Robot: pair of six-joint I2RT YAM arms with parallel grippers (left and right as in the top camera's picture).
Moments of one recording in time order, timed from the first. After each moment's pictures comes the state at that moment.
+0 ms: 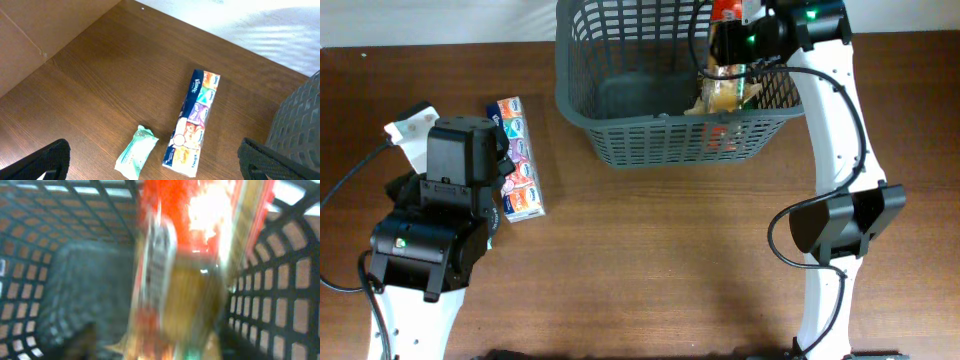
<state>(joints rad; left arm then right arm) -0.19 1.16 1.44 -1.10 -0.62 -0.56 0.16 2.27 2.53 -1.22 -0.13 0.05</state>
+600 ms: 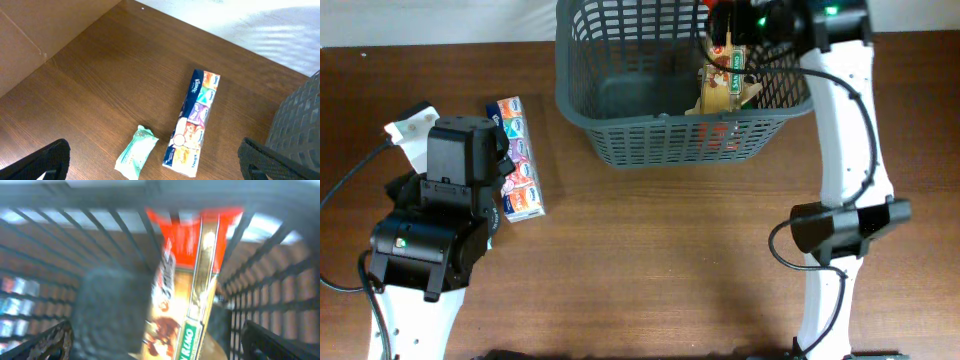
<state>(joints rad) -0.19 1.16 1.44 -1.10 -0.62 -0.56 0.16 2.26 2.75 -1.26 -0.16 0.10</state>
